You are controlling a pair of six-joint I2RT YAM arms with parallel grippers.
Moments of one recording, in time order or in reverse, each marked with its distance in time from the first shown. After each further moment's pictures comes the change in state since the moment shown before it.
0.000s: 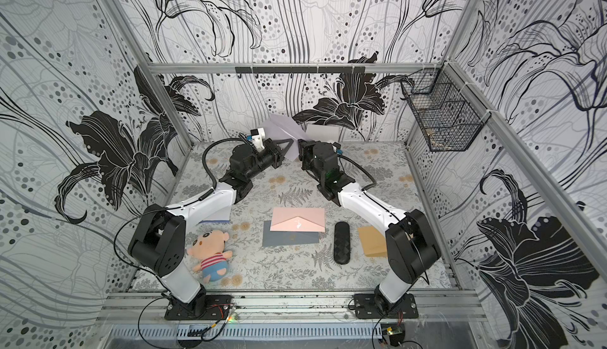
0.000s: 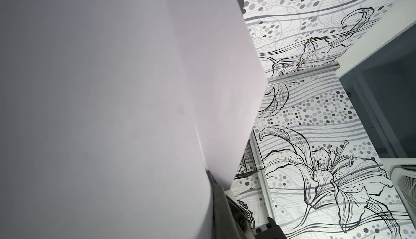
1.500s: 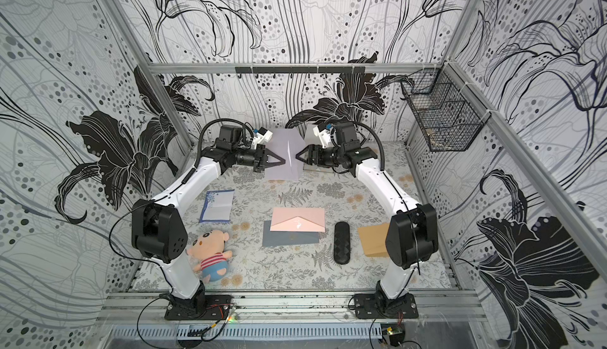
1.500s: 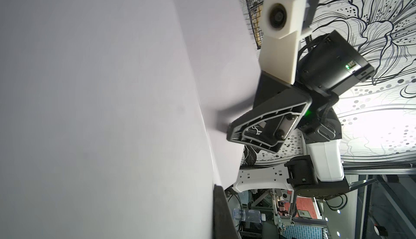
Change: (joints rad) left arm 0.199 0.083 0.387 -1.004 0.843 0.750; right arm -0.259 0.094 0.323 -0.748 -0.858 -1.252
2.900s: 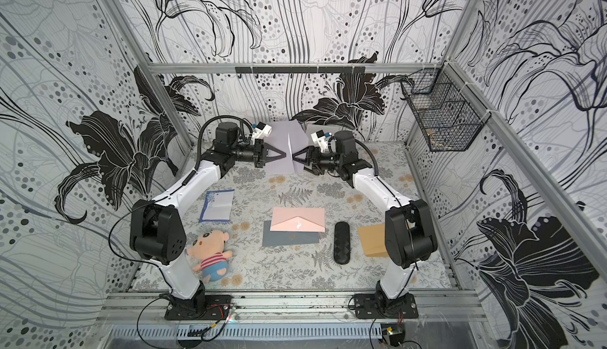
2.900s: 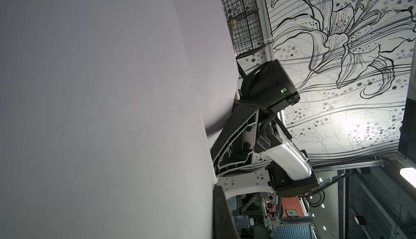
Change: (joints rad) left arm 0.000 -0.010 -0.061 0.296 0.046 -0.227; right arm 0.012 0.003 -0.223 0.476 -0.231 0.462
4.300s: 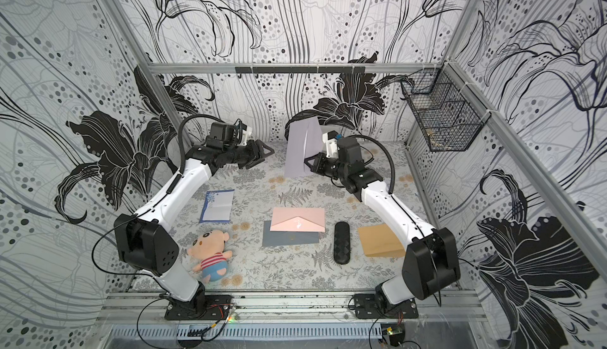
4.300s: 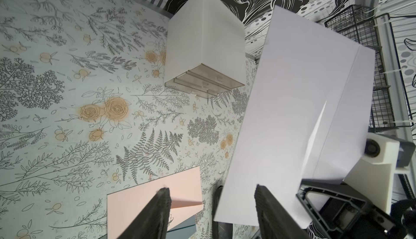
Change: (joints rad) left arm -0.041 -0.094 0.142 -0.514 -0.711 0.188; right arm 0.099 -0.249 -0.099 -0.195 0.547 -0.270
